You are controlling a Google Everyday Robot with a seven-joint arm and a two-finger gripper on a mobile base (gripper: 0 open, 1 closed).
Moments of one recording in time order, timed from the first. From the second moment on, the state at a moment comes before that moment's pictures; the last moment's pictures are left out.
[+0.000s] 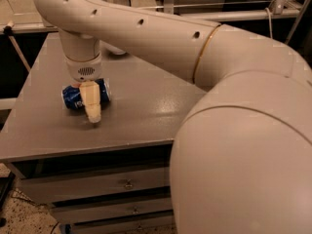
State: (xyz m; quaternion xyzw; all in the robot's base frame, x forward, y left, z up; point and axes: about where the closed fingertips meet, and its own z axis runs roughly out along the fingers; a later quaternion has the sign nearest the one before) arm 0.577 0.184 0.833 -0.81 0.57 0.01 0.08
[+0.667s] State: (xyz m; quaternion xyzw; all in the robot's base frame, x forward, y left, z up) arm 0.576 0.104 0.834 -0.76 0.64 0.01 0.11
